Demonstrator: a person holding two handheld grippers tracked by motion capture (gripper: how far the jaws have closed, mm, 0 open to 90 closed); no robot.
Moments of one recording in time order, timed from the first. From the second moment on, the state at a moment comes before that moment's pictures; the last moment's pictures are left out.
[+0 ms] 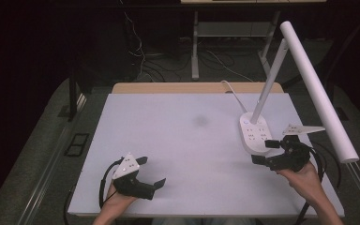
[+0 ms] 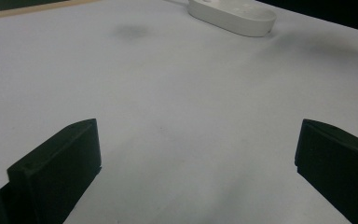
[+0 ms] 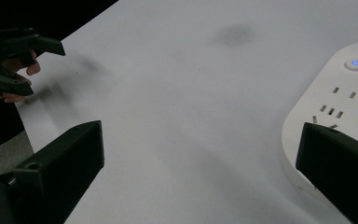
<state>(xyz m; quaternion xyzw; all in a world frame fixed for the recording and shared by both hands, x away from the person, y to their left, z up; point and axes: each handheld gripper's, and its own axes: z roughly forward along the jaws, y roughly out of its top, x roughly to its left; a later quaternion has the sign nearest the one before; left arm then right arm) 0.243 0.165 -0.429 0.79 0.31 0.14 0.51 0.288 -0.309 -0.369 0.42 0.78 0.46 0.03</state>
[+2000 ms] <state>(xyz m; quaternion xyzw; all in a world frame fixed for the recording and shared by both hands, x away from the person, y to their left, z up) 0.243 0.165 -0.430 0.80 0.31 0.14 0.50 0.378 -0.359 -0.367 0.47 0.78 0.42 0.05</state>
